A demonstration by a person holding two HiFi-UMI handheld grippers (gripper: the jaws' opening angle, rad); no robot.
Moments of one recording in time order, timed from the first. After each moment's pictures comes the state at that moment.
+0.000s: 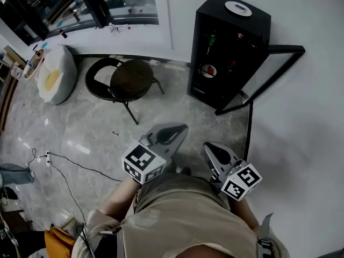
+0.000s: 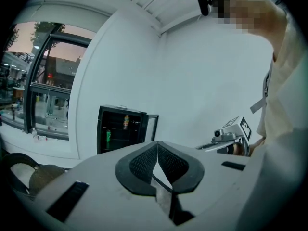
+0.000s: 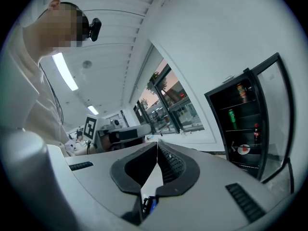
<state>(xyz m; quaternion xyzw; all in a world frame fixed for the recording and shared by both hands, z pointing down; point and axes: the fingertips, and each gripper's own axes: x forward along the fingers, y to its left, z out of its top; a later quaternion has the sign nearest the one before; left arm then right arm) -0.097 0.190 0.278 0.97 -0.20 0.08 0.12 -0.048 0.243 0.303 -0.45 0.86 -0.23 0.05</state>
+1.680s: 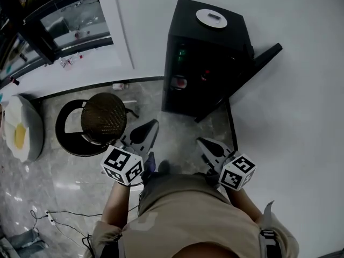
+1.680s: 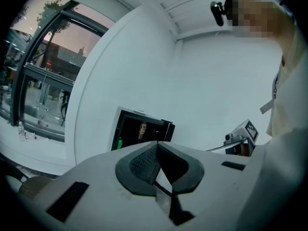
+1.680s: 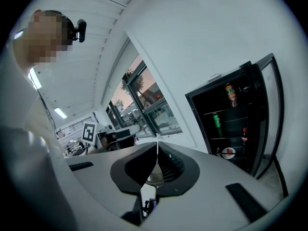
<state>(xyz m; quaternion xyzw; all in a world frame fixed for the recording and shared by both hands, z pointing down) -0.128 -0.045 0.291 0.97 -0.15 0.05 0.17 -0.038 0.061 0.309 -0.58 0.77 -0.28 0.03</state>
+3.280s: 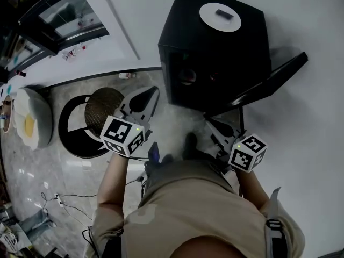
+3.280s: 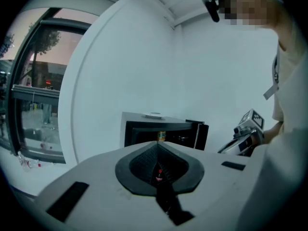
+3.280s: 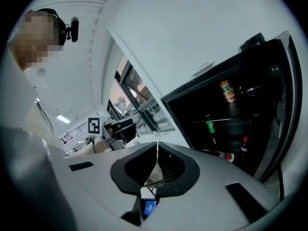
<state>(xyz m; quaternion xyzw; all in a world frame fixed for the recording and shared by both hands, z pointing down) -0.006 -0.192 0.285 0.97 -0.20 0.09 0.09 0.091 -0.055 0.328 -0.54 0.77 -0.33 0.02</state>
